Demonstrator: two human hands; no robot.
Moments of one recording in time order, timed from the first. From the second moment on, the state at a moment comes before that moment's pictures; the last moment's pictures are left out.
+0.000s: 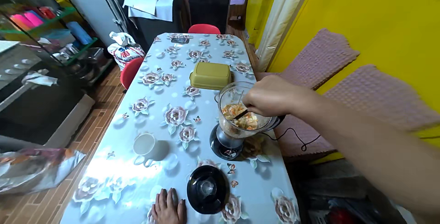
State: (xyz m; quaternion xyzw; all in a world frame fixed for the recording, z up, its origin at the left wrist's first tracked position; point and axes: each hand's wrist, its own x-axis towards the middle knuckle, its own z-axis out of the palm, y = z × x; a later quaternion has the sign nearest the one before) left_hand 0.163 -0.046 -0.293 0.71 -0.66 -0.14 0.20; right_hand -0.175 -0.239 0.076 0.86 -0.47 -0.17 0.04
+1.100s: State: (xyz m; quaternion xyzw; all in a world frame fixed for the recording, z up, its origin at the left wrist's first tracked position) left_hand 0.164 -0.041 -0.291 0.72 -0.64 -0.12 0.24; right_hand -0.248 -0.107 0.043 0.80 -0.56 0.08 0.21
